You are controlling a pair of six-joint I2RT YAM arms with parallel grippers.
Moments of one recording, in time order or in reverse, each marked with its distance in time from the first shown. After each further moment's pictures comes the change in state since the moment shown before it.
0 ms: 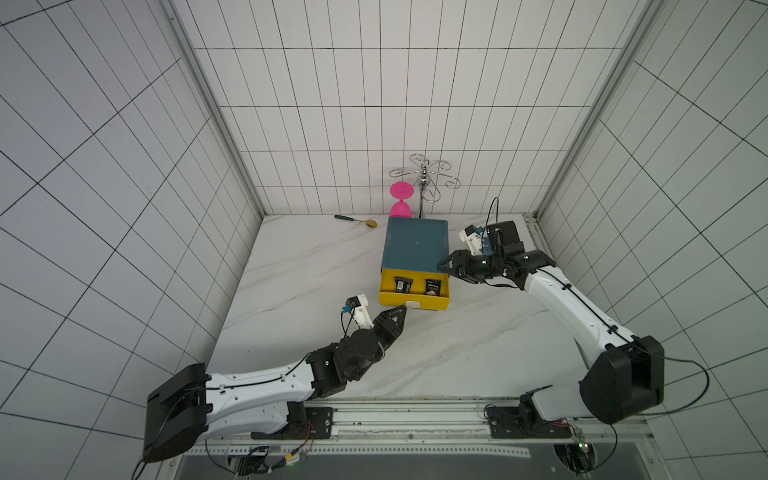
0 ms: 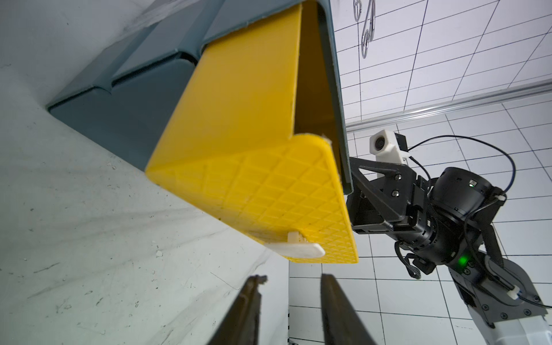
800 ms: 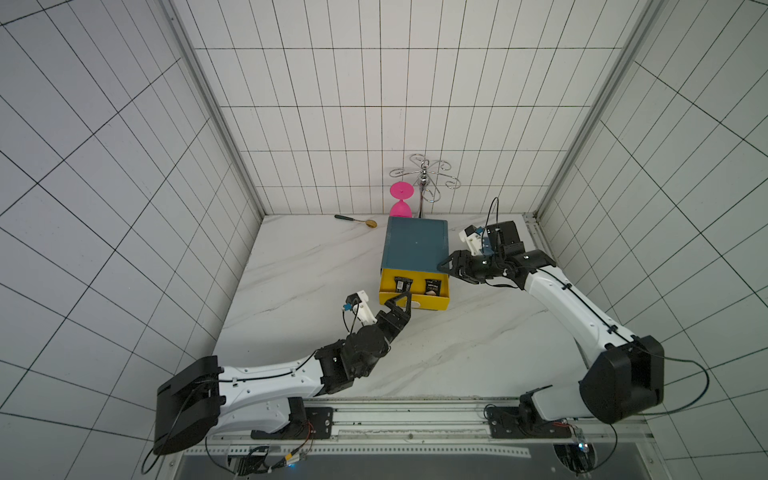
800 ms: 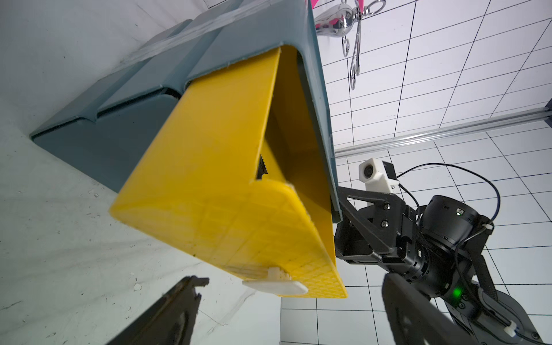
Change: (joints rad) left arm -0.002 0.097 0.049 0.081 -0.107 0.026; right arm 0.000 0.001 0.000 -0.006 -0.007 -0.015
